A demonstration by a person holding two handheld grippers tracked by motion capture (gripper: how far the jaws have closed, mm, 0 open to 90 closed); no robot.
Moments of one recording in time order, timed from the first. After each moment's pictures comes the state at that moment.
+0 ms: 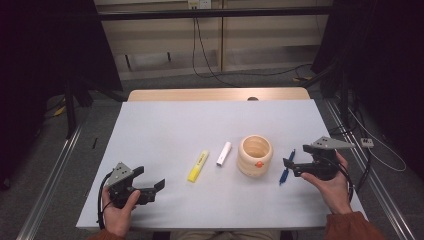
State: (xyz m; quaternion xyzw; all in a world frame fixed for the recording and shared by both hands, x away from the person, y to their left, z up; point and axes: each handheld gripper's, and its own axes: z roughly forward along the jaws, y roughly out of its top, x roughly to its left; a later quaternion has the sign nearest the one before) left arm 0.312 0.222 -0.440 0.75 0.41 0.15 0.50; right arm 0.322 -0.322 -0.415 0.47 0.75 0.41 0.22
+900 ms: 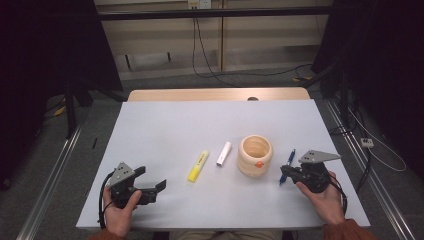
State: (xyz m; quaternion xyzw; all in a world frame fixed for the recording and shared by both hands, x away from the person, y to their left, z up) left arm 0.312 0.219 -0.440 0.75 0.40 0.15 0.50; right arm 0.299 -0.296 -0.431 0.44 0.80 0.37 0.17
